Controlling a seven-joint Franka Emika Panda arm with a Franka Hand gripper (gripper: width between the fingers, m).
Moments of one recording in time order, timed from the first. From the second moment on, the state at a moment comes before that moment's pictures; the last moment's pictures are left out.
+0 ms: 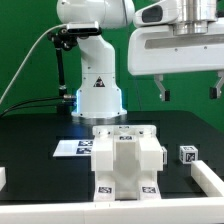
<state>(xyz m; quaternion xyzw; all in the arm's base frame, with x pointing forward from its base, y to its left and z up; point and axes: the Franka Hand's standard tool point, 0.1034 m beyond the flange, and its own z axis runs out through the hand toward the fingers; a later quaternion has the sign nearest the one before) 0.554 0.122 0.151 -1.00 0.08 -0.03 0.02</state>
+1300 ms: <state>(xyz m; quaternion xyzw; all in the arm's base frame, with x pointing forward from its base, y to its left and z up) 0.448 0.173 0.060 -1.00 0.08 0.02 0.00</state>
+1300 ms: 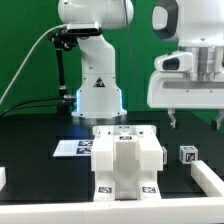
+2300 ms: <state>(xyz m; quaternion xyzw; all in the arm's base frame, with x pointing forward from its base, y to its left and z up) 0.442 0.170 0.022 -1.00 0.08 0.01 -0.02</state>
